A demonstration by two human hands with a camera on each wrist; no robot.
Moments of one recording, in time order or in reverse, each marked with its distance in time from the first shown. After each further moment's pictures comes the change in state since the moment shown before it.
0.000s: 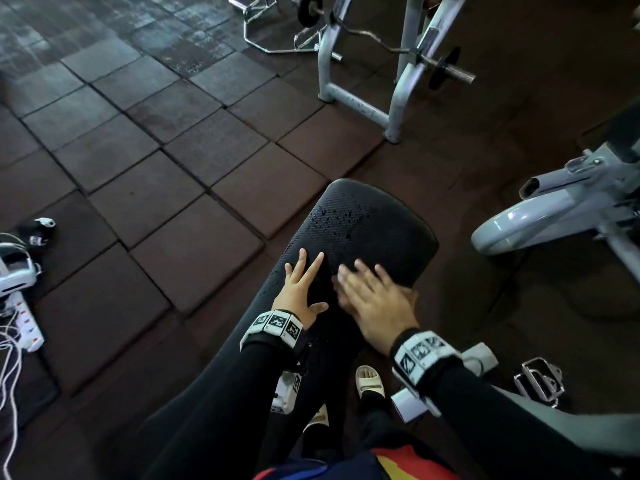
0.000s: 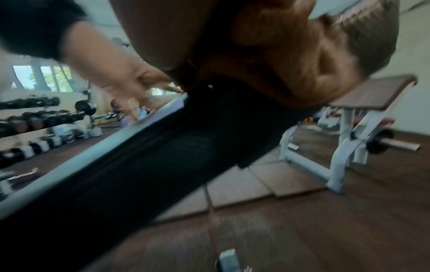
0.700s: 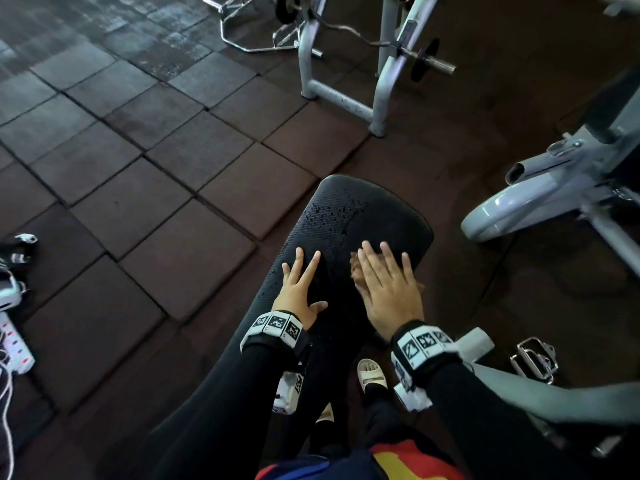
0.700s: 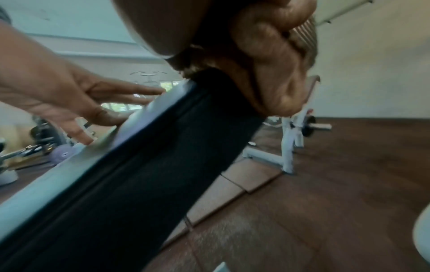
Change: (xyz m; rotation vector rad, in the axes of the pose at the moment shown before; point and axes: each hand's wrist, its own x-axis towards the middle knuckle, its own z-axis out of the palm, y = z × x) left_hand -0.003 -0.002 -0.002 0.015 -0.033 0.025; right_hand -0.001 -0.003 0.003 0.194 0.215 0.359
